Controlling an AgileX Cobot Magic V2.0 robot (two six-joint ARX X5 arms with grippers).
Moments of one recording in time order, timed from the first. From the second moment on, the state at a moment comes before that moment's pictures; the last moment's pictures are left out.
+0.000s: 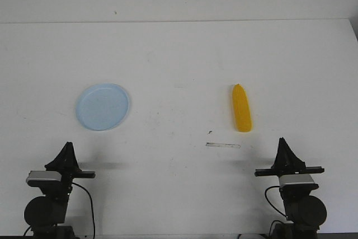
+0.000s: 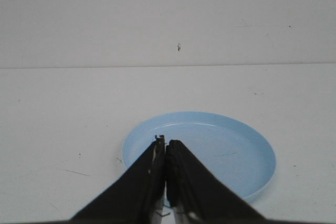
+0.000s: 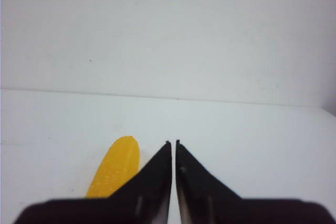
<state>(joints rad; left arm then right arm) -0.02 0.00 0.03 0.16 -0.01 0.01 -0.01 0.00 0.01 0.11 -0.05 -0.03</state>
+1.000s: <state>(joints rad) -0.02 0.26 0.32 -0.09 0.01 -0.05 -0.01 0.00 0.01 0.11 -0.05 -0.03</state>
